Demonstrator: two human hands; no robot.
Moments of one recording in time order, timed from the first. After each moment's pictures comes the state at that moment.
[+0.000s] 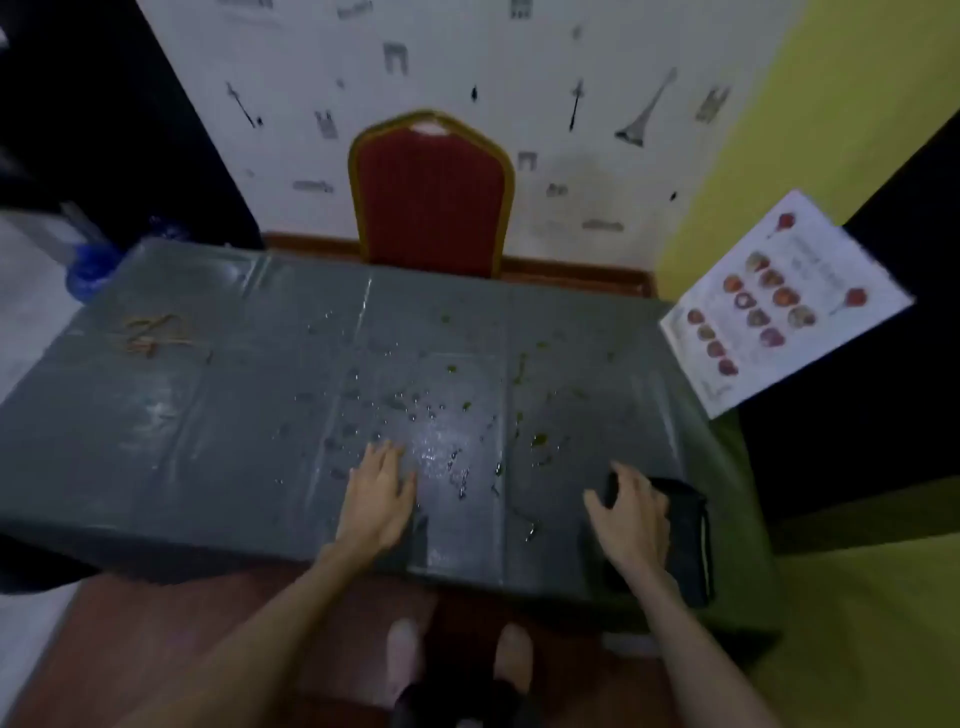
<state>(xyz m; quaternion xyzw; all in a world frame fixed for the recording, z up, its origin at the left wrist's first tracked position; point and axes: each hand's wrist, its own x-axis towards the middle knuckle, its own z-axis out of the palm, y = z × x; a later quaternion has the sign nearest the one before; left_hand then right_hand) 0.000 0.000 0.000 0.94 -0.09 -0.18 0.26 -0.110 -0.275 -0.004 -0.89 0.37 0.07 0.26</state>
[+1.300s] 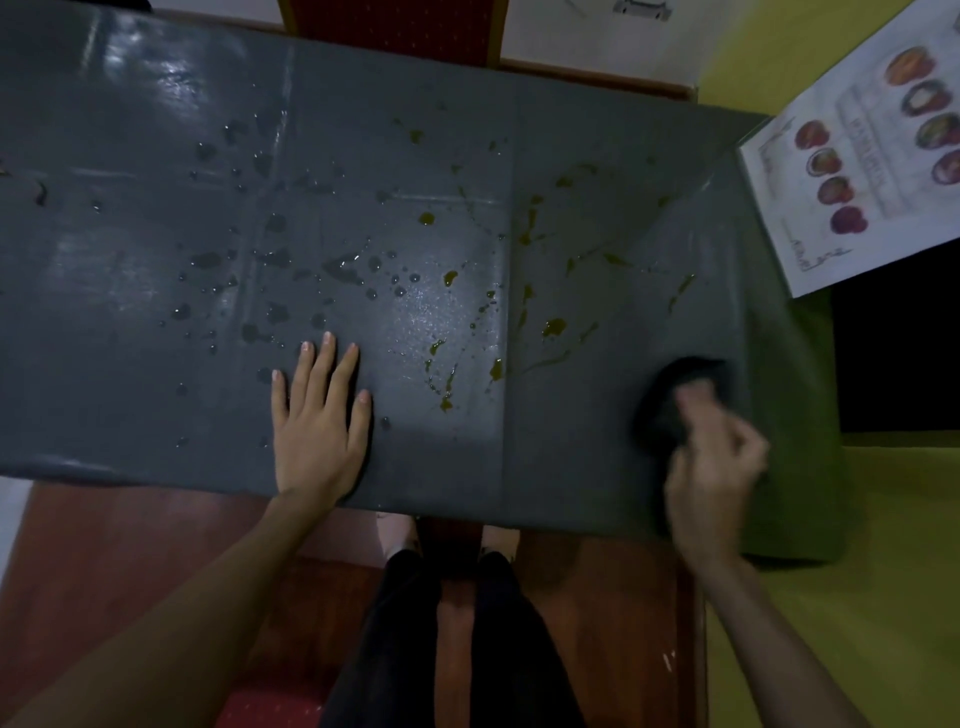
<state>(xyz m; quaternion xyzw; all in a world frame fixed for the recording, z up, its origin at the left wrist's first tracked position) 0.006 0.022 -0.132 0.98 -0.12 -0.05 0.15 -0.158 -0.318 -0.110 -0.95 0.21 -0.17 0.13</state>
